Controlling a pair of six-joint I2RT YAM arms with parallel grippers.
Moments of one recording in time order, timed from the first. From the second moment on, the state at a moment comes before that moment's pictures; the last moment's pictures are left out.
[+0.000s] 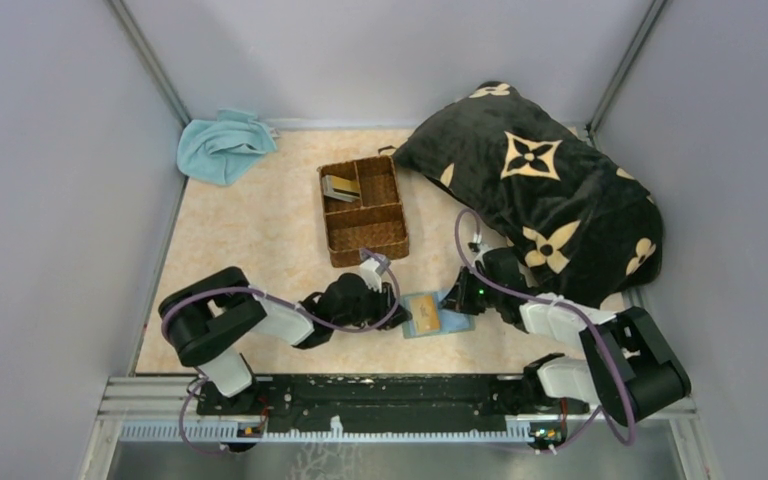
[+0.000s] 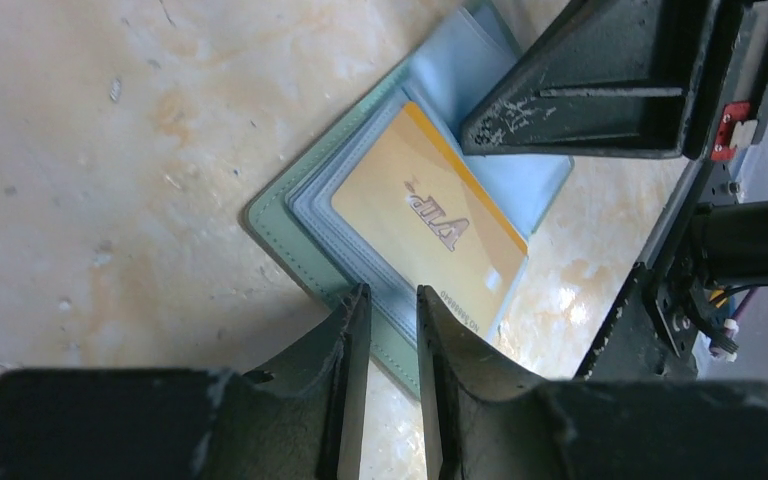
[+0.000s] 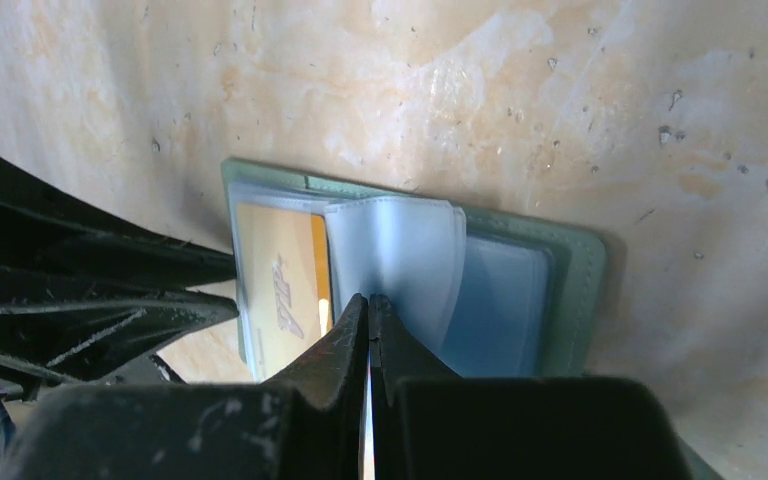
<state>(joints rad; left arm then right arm) -0.98 1.67 0.43 0.79 0.10 -0.67 0.41 1.23 0.31 0.12 -0.39 0.60</state>
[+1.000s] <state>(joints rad) -1.01 1.69 0.52 0.67 0.07 -0.67 0.41 1.16 0.27 0.15 -0.46 0.57</state>
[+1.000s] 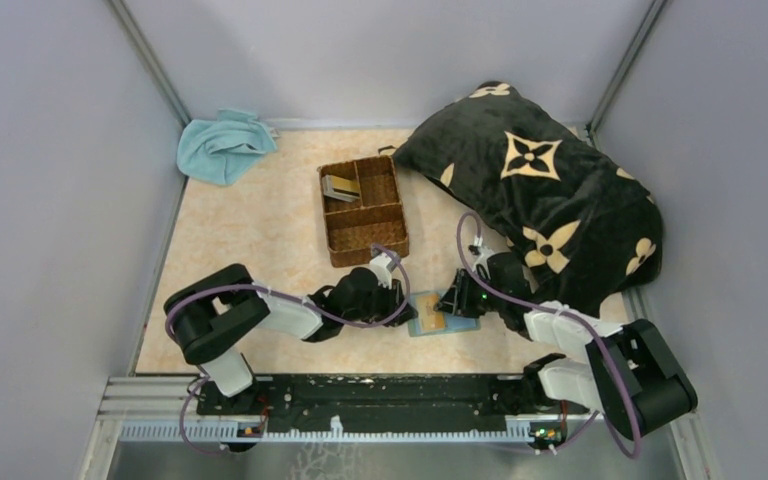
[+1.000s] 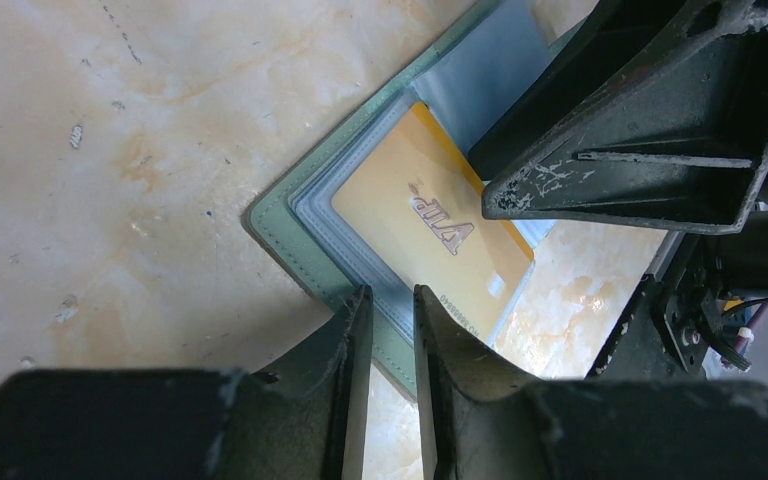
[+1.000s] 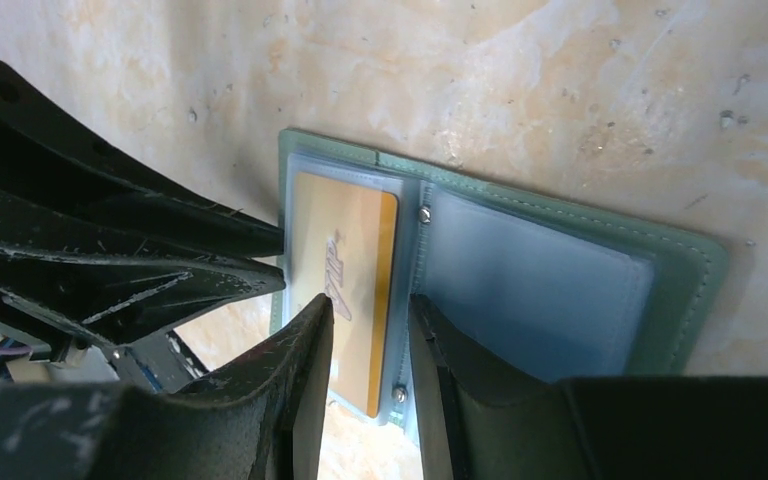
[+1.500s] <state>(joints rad) -1.01 1.70 0.52 0.69 0.08 -0.67 0.41 1.17 0.22 0.25 -0.51 0.64</state>
